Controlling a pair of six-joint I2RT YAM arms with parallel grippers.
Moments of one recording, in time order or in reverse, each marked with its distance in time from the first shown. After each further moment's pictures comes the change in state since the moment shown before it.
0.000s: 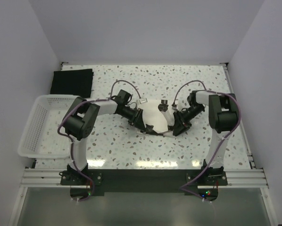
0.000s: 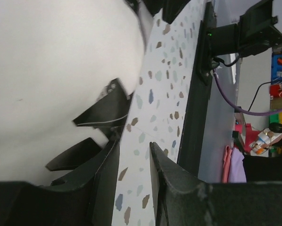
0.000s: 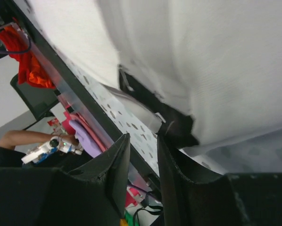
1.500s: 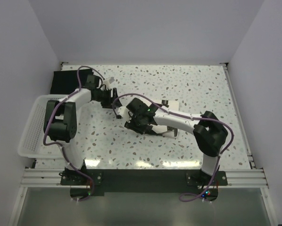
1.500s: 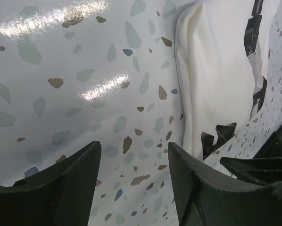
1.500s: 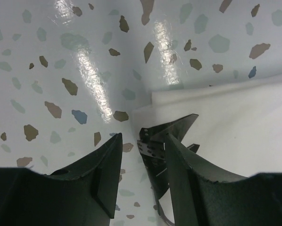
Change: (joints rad) left arm 0.365 -0.112 0.081 -0.136 -0.445 -0.129; right arm 0.831 -0.194 0.117 0.528 0.723 0.038
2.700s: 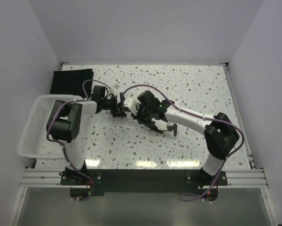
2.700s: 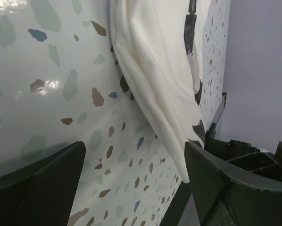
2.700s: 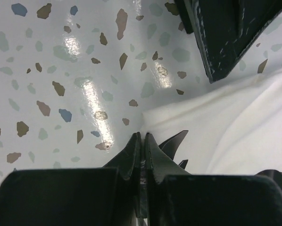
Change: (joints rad) left arm -0.069 0.011 -0.252 0.453 0.198 -0.372; right arm -0.087 -0.101 -0.092 0.140 -0.128 -0.066
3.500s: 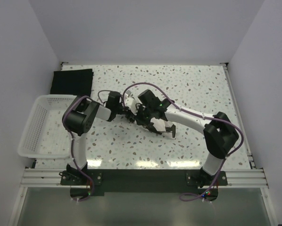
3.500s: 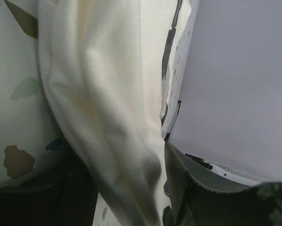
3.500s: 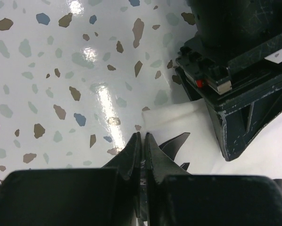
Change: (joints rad) left arm -0.194 0.204 -0.044 0.533 0.000 -0.563; right arm -0.022 -0.003 0.000 0.003 -0.103 0.013
